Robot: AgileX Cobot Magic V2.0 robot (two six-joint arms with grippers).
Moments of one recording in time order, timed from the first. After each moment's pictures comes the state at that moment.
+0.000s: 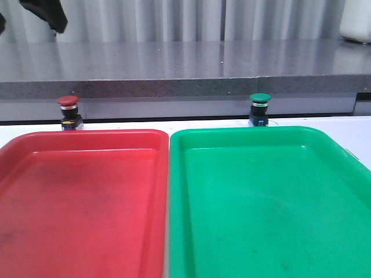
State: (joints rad) left arm -0.22 1.54 -1.29 -0.04 0.60 0.00; right arm 0.01 0.26 -0.46 0.04 0.41 -0.04
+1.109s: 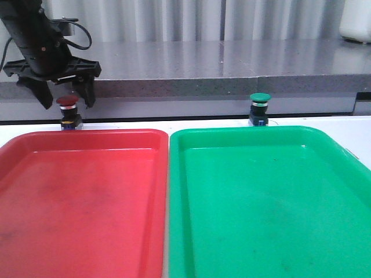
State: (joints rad) left arm -0.16 2.15 -1.78 -0.03 0.77 -0.06; right arm 0.01 0.27 -0.46 0.04 0.42 -0.04
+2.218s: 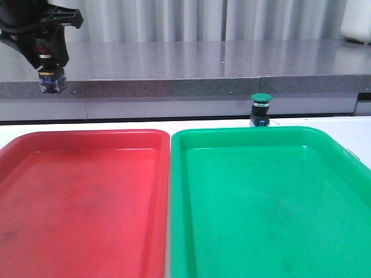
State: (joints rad) left arm -0.19 1.81 -1.54 -0.03 0.77 -0.06; right arm 0.01 0.27 -0.46 0.04 0.42 -0.04
